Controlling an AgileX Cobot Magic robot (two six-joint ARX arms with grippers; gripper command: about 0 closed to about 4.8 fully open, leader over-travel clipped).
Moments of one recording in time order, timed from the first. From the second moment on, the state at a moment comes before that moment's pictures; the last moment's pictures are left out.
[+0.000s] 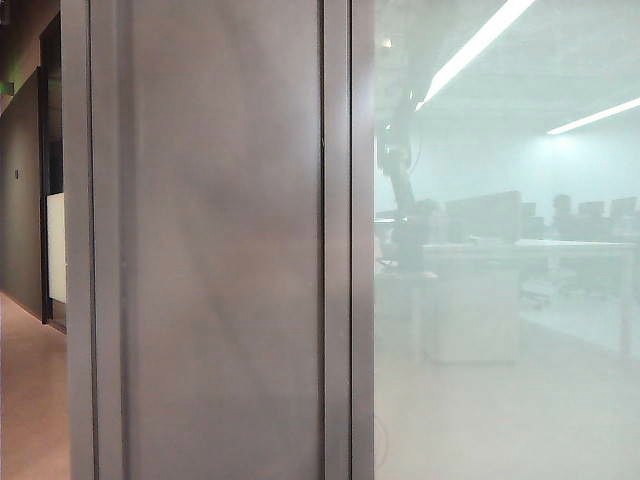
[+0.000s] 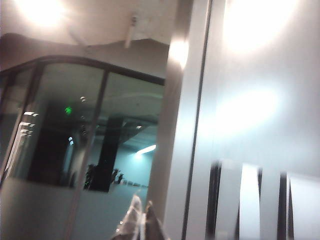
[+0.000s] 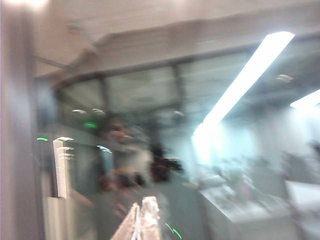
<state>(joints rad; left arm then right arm) 0.06 0.83 1.24 0.35 0.11 -0.24 0.09 0.81 1.20 0.29 0.02 0.18</state>
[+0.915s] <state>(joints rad) 0.00 1.00 1.38 0.41 0.19 -0.24 0.33 1.20 1.64 0.30 -0.82 0.38</state>
